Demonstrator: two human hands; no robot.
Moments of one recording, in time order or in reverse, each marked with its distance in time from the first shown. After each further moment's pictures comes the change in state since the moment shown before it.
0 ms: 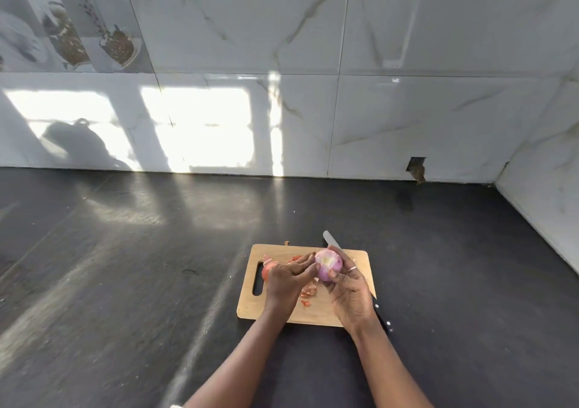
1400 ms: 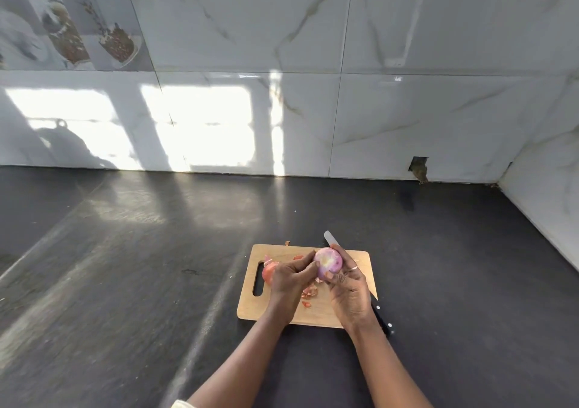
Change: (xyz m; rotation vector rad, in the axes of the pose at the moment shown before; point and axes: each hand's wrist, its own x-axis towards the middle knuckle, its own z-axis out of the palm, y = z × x) left_hand 0.001 0.005 0.006 -0.256 -0.092 -0.150; right_hand 0.007 0.005 -0.008 -0.071 -0.004 -0.025
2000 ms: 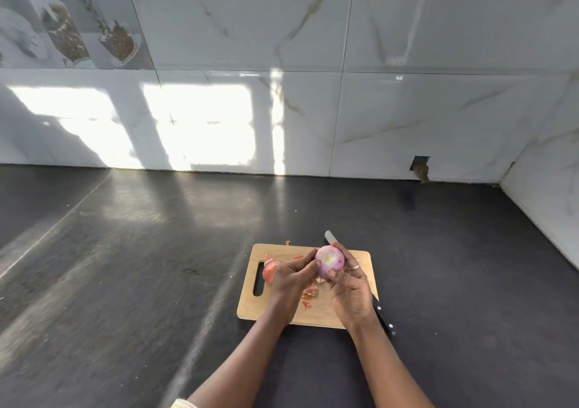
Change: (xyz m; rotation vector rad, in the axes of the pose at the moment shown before) left_hand 0.006 -0.007 -0.003 -0.139 -0.037 -0.060; right_hand 0.000 -0.003 0.004 0.046 -0.008 -0.005
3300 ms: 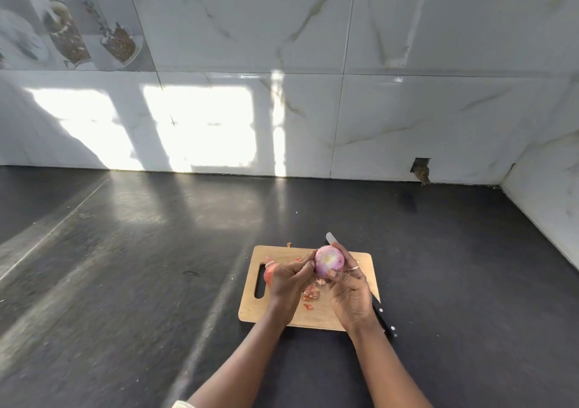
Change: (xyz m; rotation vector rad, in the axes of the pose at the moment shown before) left_hand 0.001 0.002 -0.002 0.090 0.100 0.045; right_hand 0.004 0.005 0.000 0.020 0.018 0.017
